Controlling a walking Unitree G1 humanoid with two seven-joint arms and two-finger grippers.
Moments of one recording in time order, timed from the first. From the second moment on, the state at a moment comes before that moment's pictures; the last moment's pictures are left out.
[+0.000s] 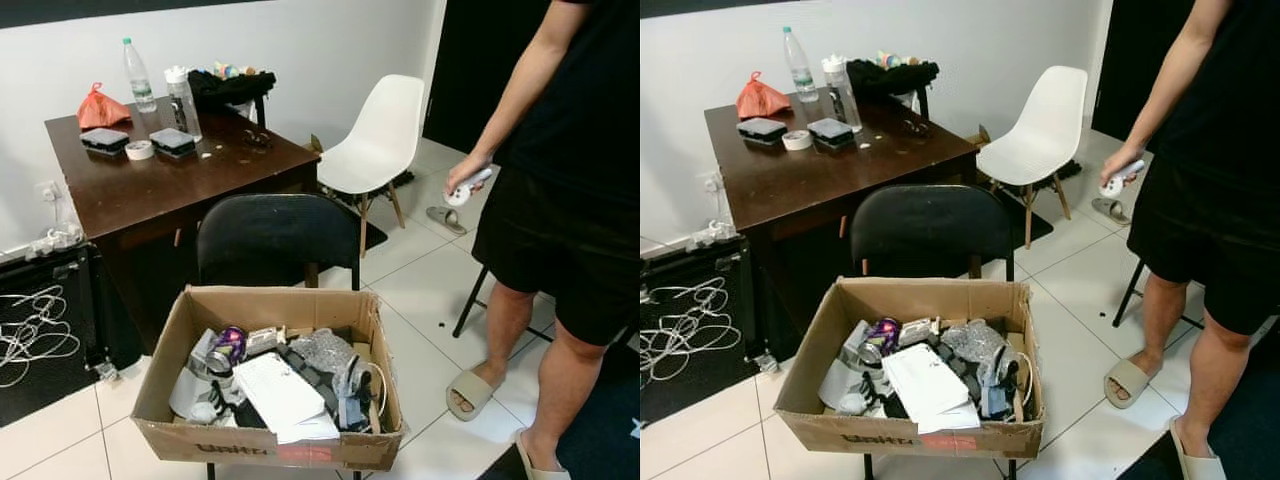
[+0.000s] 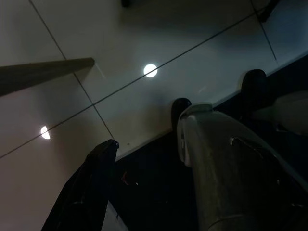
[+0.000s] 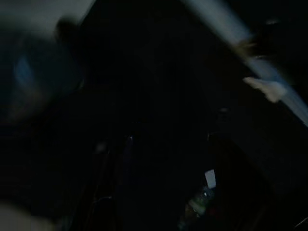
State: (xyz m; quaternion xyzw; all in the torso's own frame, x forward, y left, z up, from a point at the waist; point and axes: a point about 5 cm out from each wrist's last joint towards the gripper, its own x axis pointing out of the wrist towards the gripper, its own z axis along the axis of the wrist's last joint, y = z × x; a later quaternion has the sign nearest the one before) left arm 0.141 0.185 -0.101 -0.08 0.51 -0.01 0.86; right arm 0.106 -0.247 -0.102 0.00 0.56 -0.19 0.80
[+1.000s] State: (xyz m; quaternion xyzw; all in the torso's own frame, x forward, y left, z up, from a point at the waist) left arm 0.133 0.189 -0.103 -0.08 0.52 0.01 0.85; right arm 0.125 -0.214 -0.104 -0.10 0.59 -0.01 0.80
